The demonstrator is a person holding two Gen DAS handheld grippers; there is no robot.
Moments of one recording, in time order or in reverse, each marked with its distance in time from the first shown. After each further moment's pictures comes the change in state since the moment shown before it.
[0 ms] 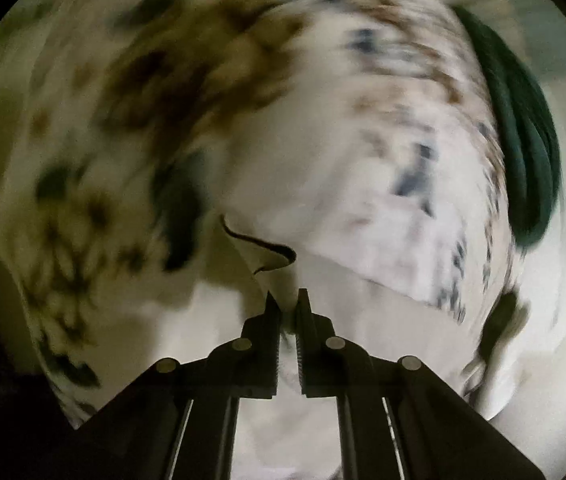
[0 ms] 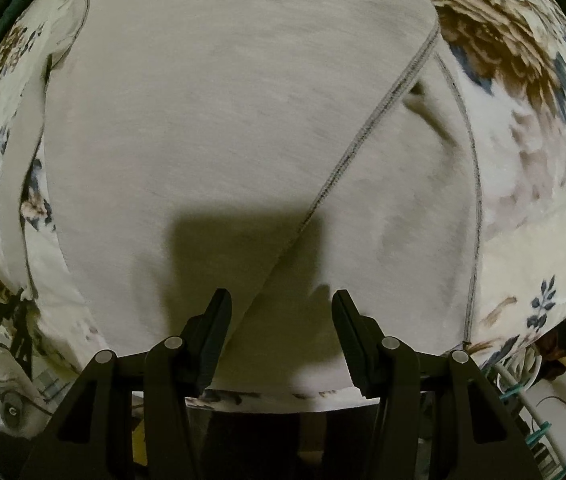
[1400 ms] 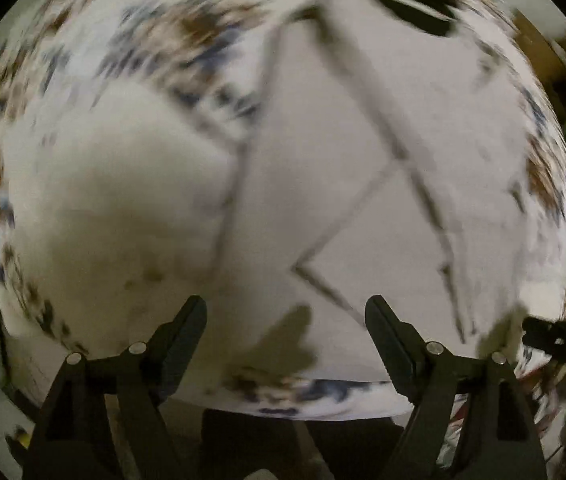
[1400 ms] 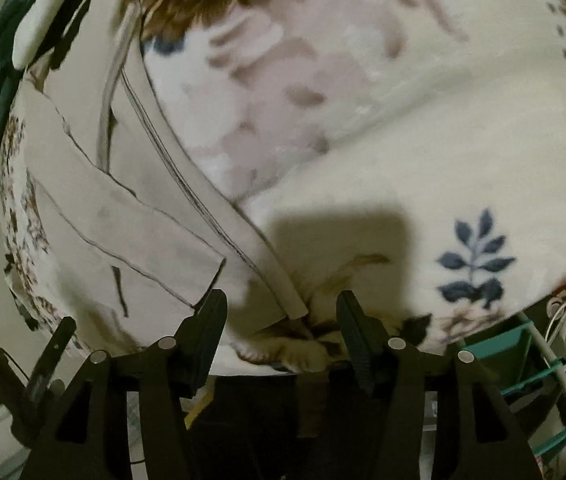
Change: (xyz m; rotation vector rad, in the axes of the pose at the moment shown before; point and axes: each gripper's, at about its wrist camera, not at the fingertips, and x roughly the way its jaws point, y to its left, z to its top) left arm -0.016 -0.083 -0.255 1.118 0.342 0.205; right arm -0.016 -0.251 -0.079 0.187 0.049 0.253
